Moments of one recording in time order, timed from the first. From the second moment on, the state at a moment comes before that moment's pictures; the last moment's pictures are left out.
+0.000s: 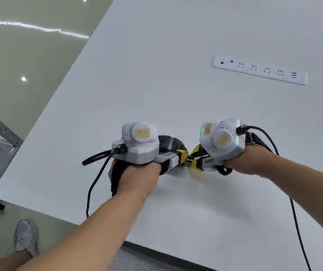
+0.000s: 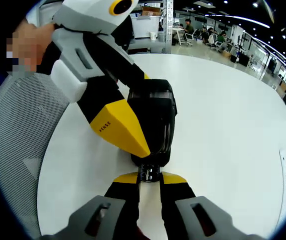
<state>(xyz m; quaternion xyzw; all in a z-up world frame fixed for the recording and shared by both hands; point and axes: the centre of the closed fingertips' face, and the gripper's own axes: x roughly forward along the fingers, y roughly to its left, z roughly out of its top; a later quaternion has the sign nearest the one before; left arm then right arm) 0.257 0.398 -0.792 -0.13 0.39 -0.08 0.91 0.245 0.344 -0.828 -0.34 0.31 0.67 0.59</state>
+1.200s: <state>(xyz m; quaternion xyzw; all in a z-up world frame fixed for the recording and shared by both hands) 0.256 0.397 -0.790 -0.12 0.39 -0.08 0.91 0.248 0.349 -0.827 -0.34 0.30 0.65 0.61</state>
